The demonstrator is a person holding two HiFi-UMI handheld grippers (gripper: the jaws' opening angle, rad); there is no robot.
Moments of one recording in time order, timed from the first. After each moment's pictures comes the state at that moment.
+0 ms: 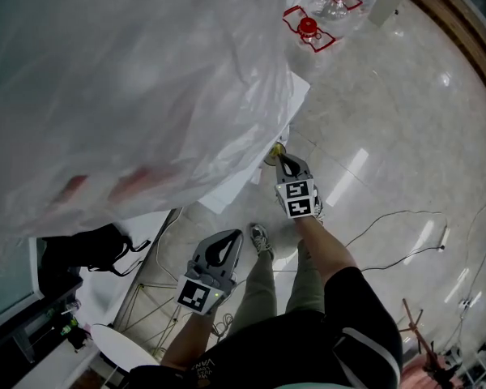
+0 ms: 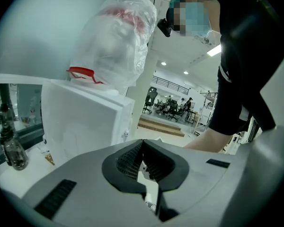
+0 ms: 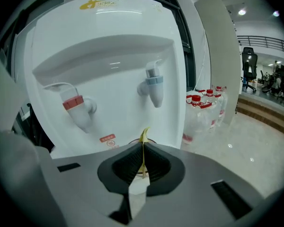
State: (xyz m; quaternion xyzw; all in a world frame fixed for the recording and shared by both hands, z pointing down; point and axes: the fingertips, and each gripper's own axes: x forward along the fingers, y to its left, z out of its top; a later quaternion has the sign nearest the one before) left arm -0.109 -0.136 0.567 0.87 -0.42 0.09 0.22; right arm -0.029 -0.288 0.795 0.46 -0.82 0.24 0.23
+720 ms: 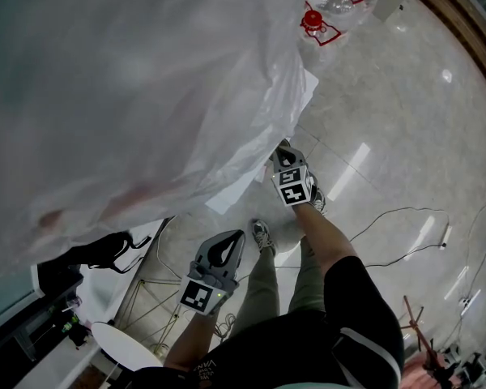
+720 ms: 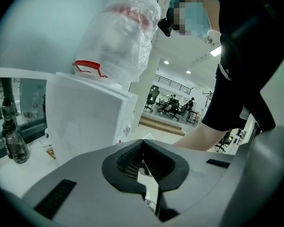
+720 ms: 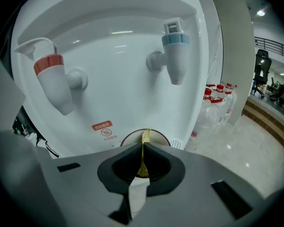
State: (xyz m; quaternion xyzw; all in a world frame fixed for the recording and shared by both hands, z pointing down) left arm -0.117 -0.131 0.584 0.87 -0.43 0.09 0.24; right arm -0.051 -0.296 0.836 0.42 -0.82 0.23 0.31
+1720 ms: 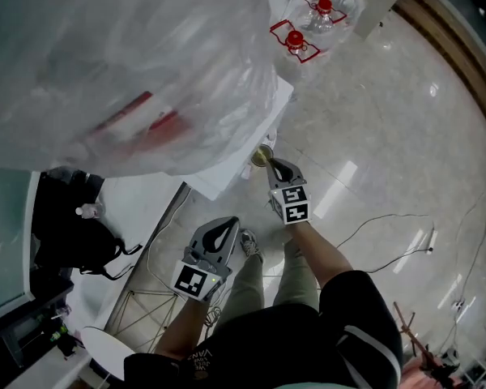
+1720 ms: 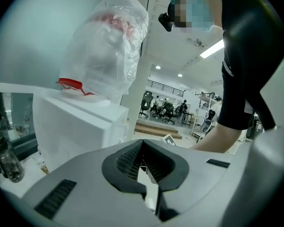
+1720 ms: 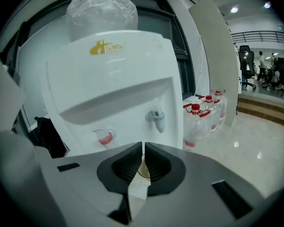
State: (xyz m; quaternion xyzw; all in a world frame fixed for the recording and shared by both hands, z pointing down) left arm -0.095 -0.137 0.541 0.89 -0.41 0.07 0.19; right arm -0.023 -0.264 0.727 0.46 -0.83 0.25 0.19
